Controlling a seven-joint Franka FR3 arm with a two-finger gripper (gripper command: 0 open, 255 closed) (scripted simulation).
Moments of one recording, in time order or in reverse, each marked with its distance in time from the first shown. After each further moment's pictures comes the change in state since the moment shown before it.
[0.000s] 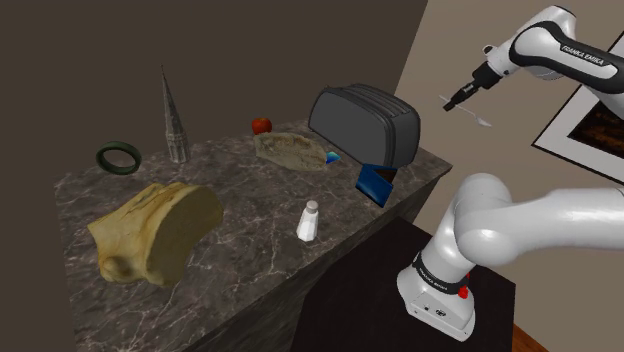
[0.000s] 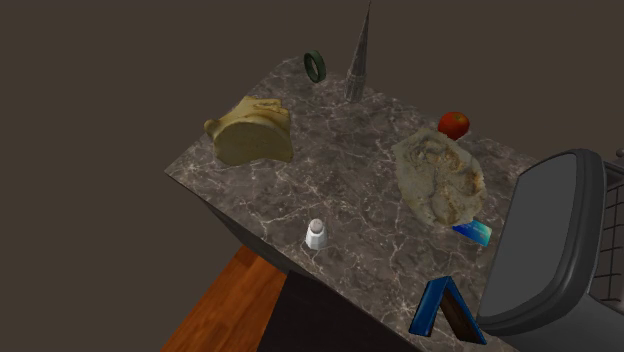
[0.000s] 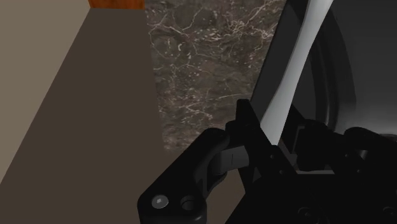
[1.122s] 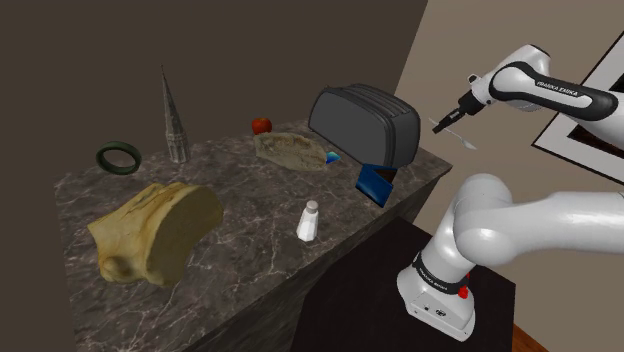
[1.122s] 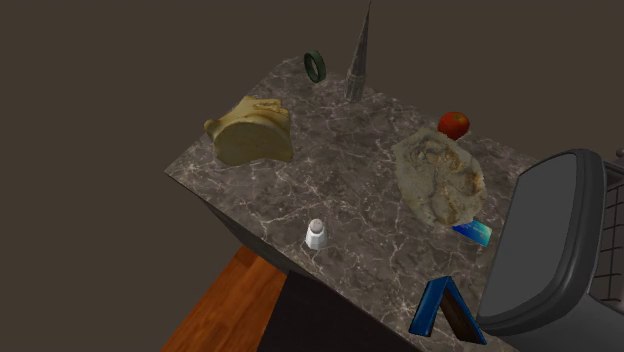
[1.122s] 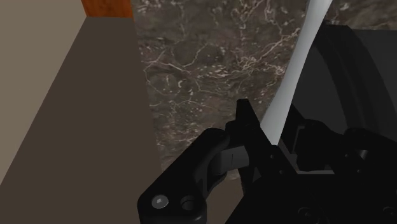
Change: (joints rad) arm -0.027 -0.033 -0.144 -0.170 -0.111 0.174 -0.008
